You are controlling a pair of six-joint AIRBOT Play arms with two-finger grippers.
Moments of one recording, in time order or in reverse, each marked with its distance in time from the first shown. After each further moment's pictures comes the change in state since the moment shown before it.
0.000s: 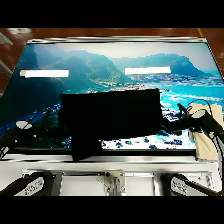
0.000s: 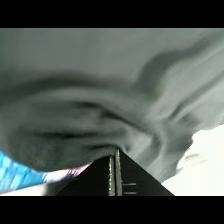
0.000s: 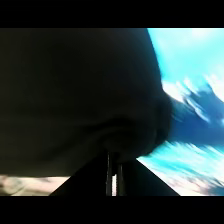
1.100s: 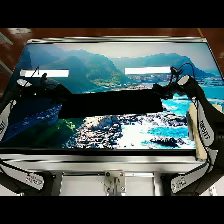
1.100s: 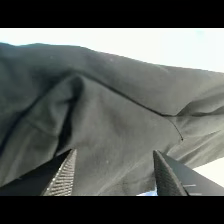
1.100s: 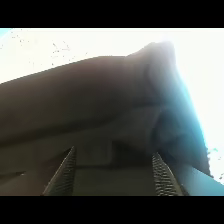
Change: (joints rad) left arm 0.042 -0.641 0.848 -0.002 -0.072 -0.134; right arm 0.185 -0.476 0.702 -0.072 -0.187 0.144
